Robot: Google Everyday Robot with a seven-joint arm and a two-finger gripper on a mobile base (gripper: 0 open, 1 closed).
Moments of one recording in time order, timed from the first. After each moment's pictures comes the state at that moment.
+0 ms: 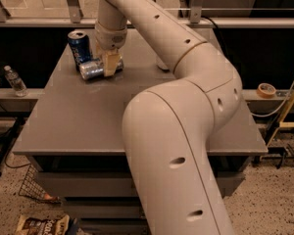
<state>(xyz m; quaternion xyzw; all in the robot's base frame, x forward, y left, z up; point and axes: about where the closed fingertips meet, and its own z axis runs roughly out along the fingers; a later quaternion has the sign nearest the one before) 0.718 0.131 0.833 -0.87 0.48 0.05 0.14</state>
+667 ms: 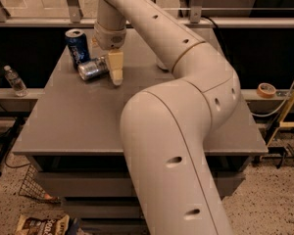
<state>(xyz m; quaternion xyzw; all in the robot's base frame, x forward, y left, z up) 0.720 0.133 0.835 -0.87 0.48 0.05 0.14</state>
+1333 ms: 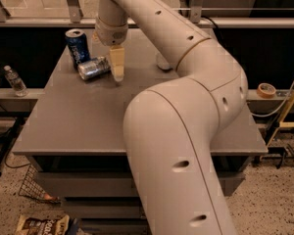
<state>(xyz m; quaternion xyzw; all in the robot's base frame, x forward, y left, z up) 0.725 0.128 0.848 -0.86 0.48 0.02 0.15</state>
